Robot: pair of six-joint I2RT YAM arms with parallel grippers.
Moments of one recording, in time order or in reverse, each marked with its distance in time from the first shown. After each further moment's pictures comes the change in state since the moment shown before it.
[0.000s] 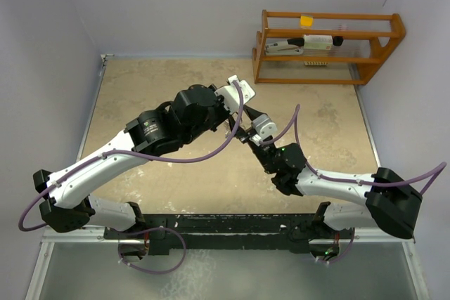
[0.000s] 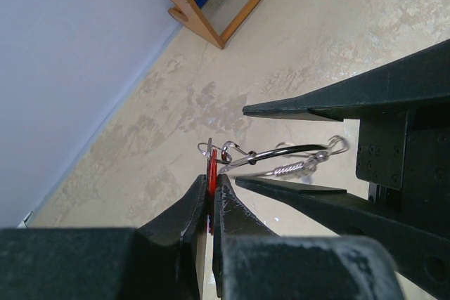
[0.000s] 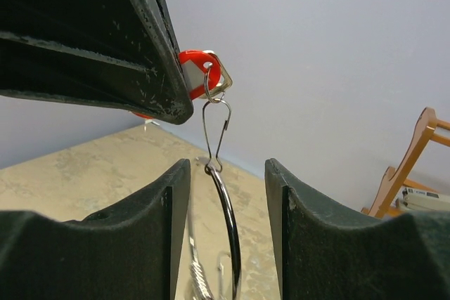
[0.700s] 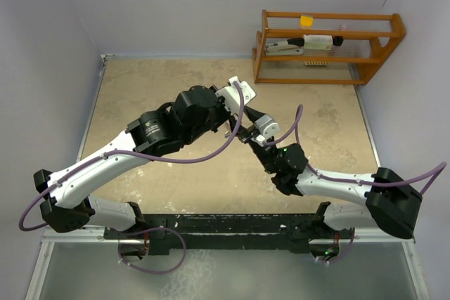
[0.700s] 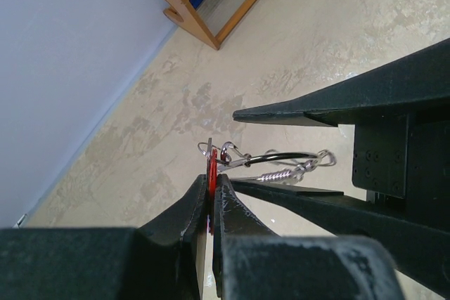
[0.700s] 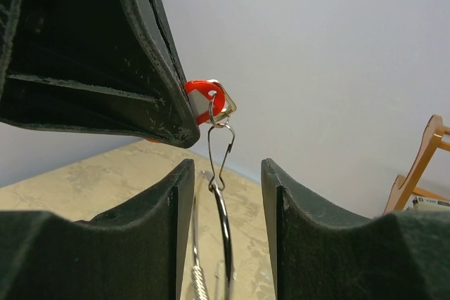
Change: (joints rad) left arm 0.000 -0.001 -0.017 0.016 0.009 -0.006; right arm 0.000 0.000 0.000 0.037 -0.021 0.029
